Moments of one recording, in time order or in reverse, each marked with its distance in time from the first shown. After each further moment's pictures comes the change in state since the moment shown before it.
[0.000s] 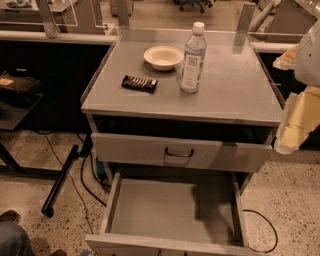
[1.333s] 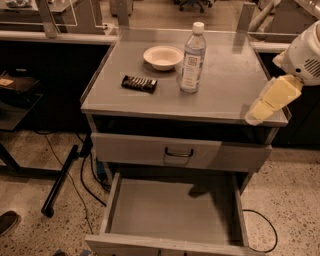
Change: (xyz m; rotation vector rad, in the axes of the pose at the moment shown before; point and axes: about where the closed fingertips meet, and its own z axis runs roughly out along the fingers) arm -0.002 -0.067 0.043 0.059 -0.198 0.286
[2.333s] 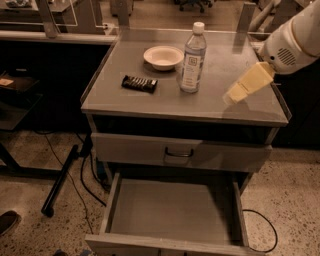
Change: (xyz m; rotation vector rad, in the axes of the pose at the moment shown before) arm -0.042 -0.032 0.029 0.024 -0.112 0.086
